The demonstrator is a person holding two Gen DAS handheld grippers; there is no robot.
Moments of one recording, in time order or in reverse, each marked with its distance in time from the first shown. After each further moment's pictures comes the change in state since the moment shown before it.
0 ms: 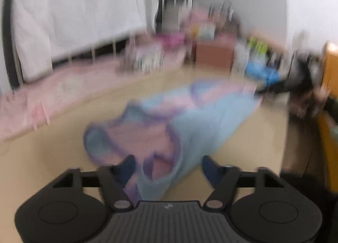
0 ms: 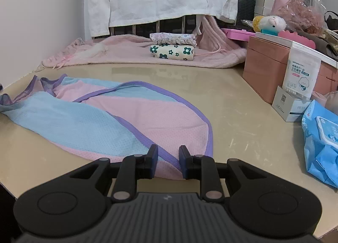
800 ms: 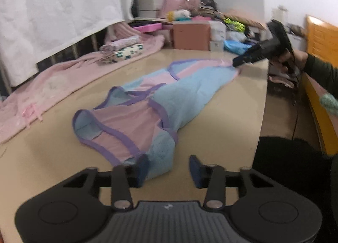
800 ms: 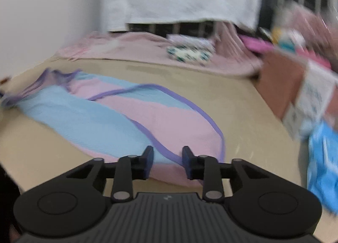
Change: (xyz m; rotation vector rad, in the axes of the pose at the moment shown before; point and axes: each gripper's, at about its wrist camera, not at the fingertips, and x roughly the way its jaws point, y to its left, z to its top) left arm -0.035 -0.021 -0.038 0.239 -0.044 -0.066; right arm -0.004 0.007 0.015 -0.057 0.031 0.036
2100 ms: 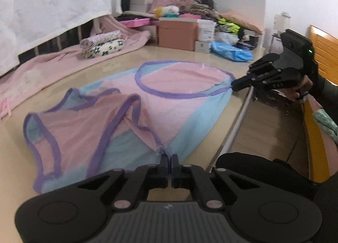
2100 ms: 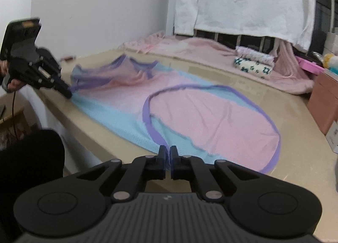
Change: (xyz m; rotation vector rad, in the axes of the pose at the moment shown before) left arm 0.032 -0.076 0.045 -0.129 0.023 -0.034; right arm -0.054 0.052 -0.038 -0.206 -0.074 0.288
